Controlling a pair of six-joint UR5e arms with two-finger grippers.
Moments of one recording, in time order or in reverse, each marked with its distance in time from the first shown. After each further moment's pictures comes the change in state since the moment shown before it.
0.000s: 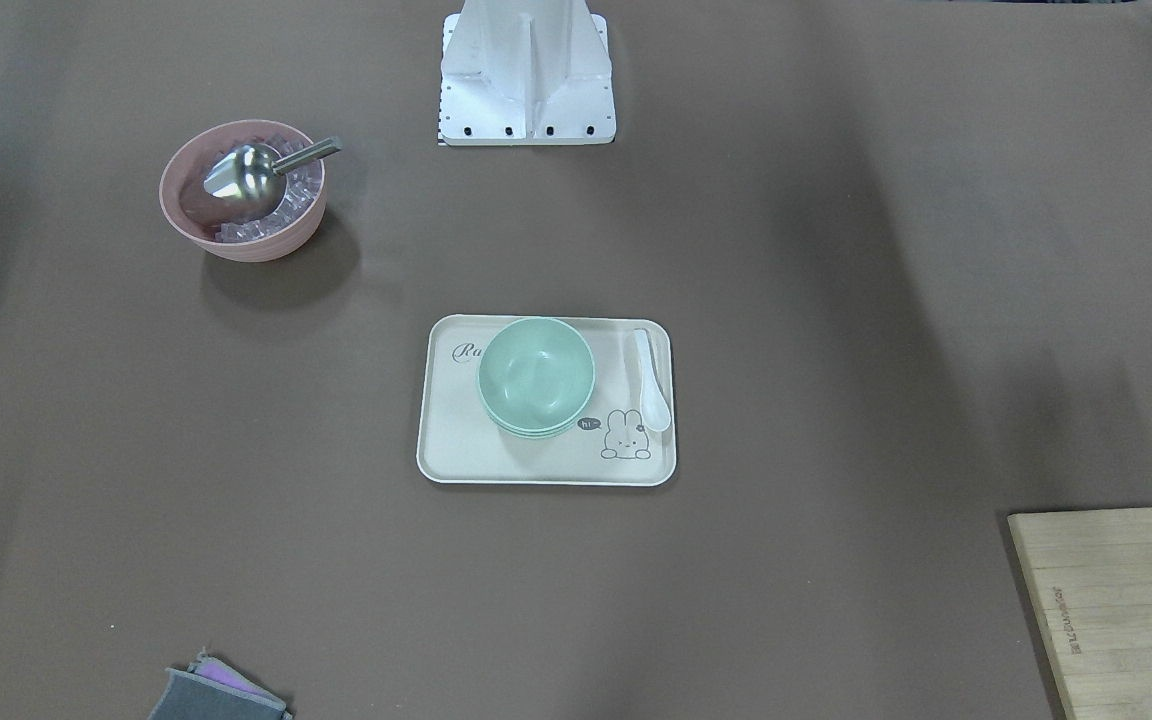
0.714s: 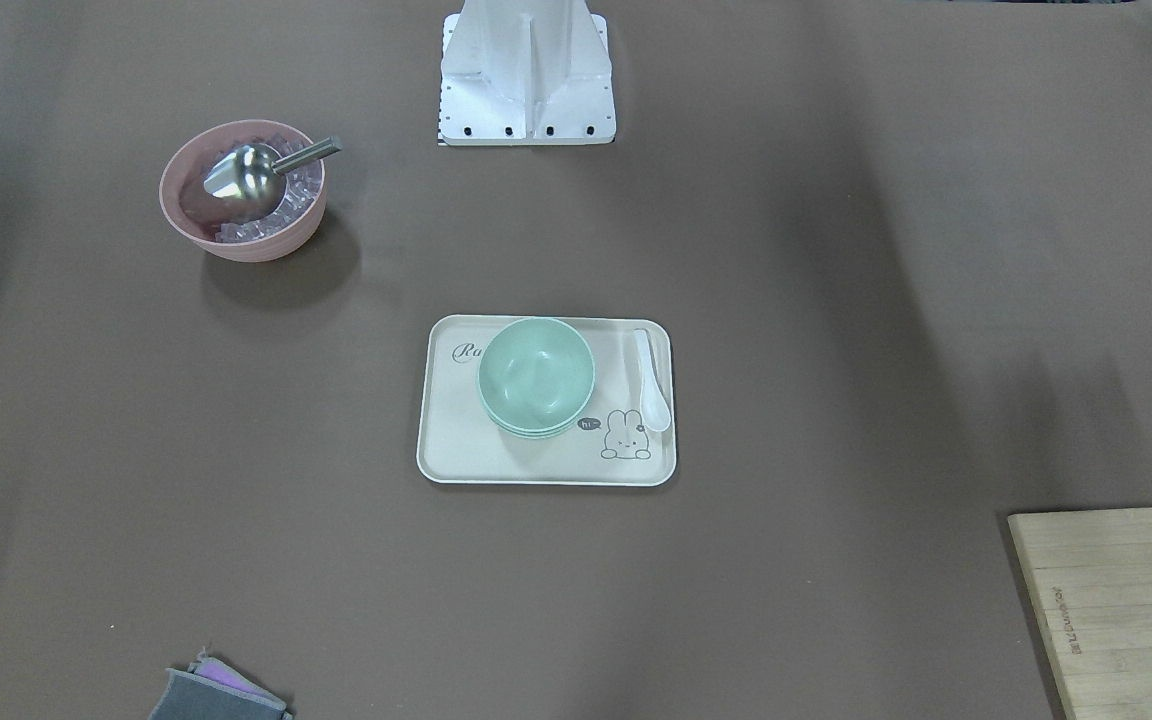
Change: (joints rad) left arm -0.008 -0.008 -0.004 0.034 -0.038 -0.057; right arm 0.001 0.001 0.001 -0.001 0.001 0.000
